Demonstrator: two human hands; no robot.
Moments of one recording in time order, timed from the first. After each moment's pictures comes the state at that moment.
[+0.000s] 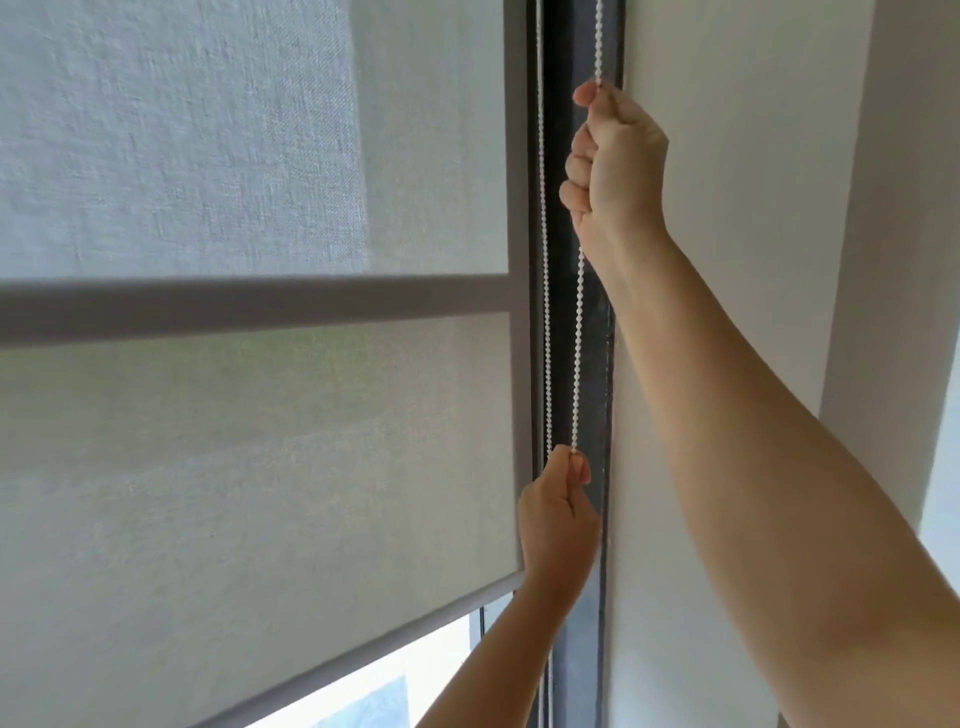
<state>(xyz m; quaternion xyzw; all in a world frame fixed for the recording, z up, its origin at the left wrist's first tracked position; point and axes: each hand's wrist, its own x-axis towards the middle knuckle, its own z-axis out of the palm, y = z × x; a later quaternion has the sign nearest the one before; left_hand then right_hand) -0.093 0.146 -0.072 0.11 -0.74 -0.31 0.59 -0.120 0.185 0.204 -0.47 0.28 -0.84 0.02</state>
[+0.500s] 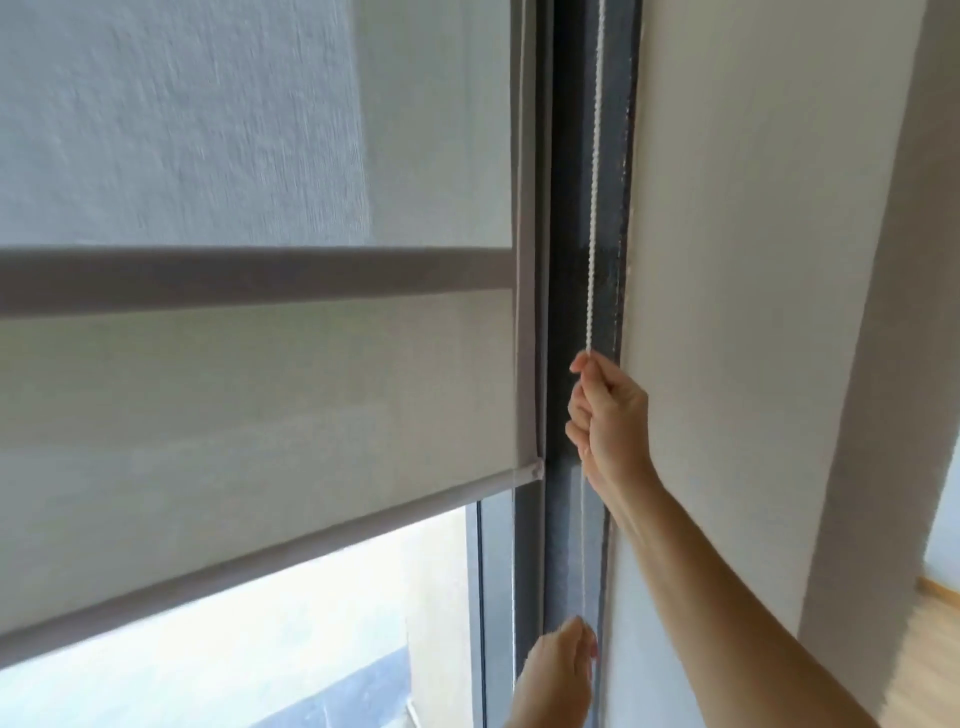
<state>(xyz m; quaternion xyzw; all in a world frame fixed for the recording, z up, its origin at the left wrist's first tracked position) -0.084 0.138 -0.250 0.19 -0.88 -0.37 0.24 -0.162 0.167 -0.012 -0.40 0.38 -0.83 0.12</state>
